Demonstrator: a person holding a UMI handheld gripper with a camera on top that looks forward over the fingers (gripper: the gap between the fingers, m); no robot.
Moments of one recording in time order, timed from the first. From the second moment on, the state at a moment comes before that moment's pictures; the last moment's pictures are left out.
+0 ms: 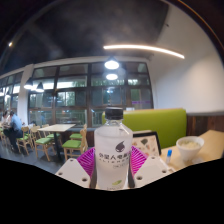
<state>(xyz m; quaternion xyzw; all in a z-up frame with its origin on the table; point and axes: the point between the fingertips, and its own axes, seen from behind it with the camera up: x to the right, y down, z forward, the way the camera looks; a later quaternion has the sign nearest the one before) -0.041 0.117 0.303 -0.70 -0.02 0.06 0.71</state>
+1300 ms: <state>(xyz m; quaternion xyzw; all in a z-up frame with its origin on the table) -0.028 -0.066 0.258 -0.76 -0.03 0.10 0.64</state>
